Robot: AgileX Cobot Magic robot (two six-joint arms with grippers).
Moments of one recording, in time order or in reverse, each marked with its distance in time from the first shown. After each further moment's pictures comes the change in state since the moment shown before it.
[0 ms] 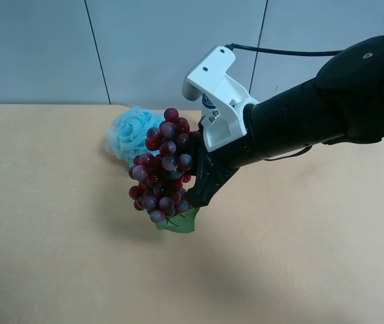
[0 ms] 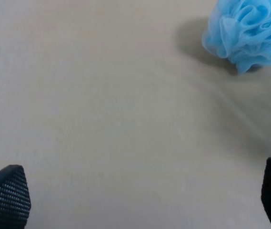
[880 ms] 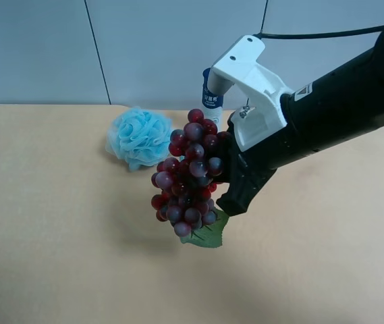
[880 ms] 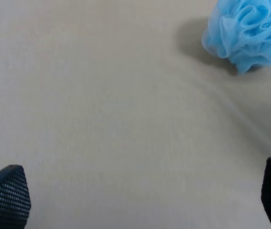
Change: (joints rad) left arm 0.000 0.000 0.000 0.000 -0.001 0.000; right arm 0.000 -0.179 0.000 -0.523 0.175 0.553
